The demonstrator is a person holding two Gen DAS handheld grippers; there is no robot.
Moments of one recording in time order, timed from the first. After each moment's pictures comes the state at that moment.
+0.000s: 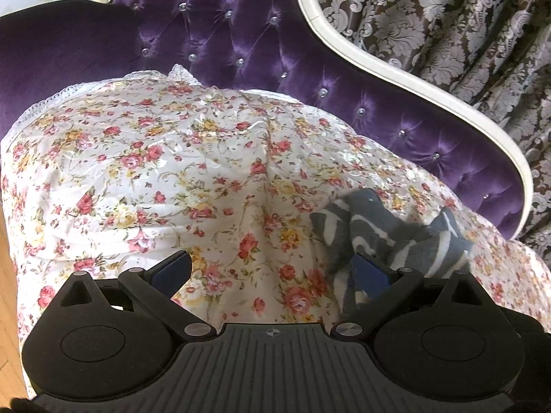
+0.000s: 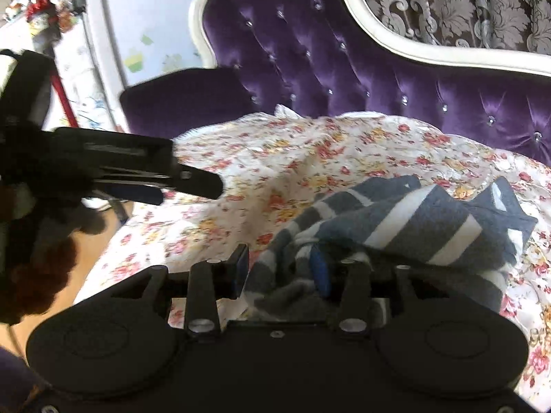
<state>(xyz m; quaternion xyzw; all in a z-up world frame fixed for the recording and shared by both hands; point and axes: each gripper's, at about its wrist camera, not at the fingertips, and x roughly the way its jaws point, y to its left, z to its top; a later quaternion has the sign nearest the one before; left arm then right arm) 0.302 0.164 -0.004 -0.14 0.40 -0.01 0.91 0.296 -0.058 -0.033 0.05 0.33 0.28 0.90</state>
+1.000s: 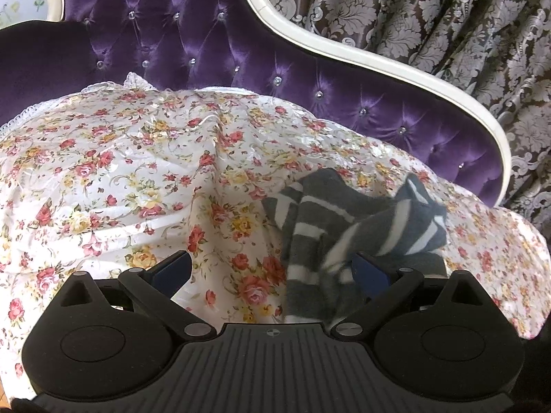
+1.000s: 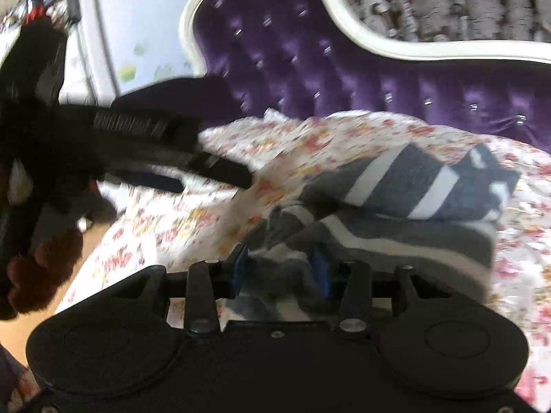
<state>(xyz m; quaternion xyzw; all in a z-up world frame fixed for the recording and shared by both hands) 0.301 0.126 -0.012 -0.10 0.39 -0.07 0.91 0.282 -0.053 -0.064 0.05 0.31 0.26 0.91</state>
